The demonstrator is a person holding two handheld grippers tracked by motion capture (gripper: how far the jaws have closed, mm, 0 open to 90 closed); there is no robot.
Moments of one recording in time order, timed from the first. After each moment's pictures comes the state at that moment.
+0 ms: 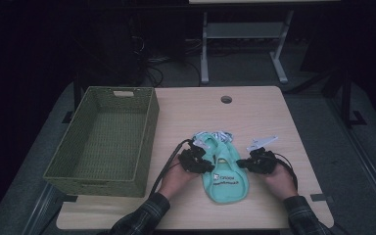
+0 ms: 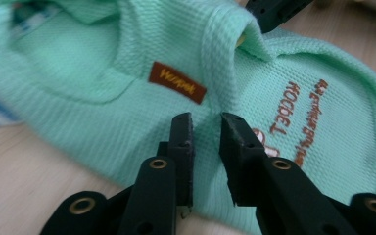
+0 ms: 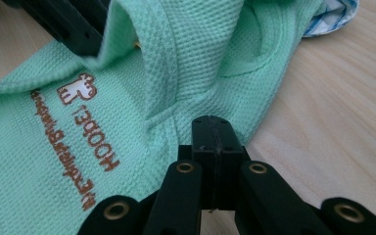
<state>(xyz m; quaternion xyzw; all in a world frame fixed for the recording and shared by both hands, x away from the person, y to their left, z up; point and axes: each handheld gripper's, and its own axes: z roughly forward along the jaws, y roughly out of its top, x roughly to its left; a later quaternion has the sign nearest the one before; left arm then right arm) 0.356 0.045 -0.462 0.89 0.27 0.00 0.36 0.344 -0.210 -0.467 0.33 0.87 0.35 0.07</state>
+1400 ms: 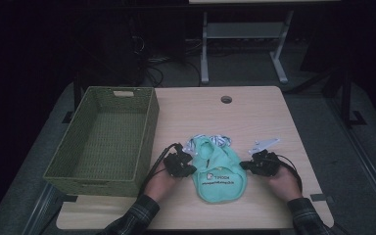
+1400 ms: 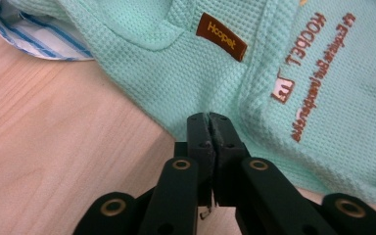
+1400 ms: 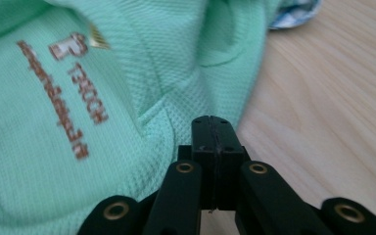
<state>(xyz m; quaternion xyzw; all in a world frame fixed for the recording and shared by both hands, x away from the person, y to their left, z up) 0.337 0.087 -0.450 0.92 0.27 0.04 0.28 0.336 -0.215 -0.464 0.32 0.88 0.33 0.08</state>
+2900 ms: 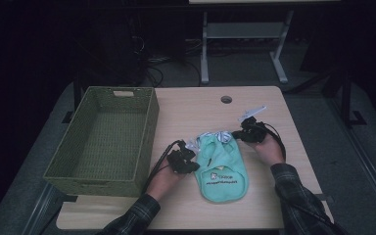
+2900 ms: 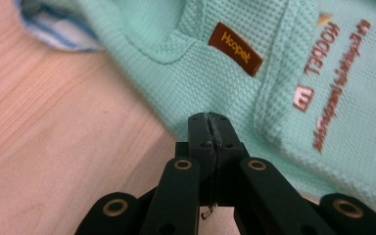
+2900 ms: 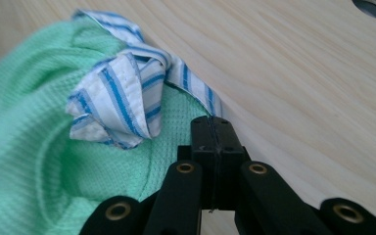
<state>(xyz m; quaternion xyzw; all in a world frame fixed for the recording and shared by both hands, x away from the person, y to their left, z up) 0.349 0.079 -0.454 0.92 0.27 0.04 0.29 0.437 -0.196 -0.445 0.35 0.87 0.33 0.12</state>
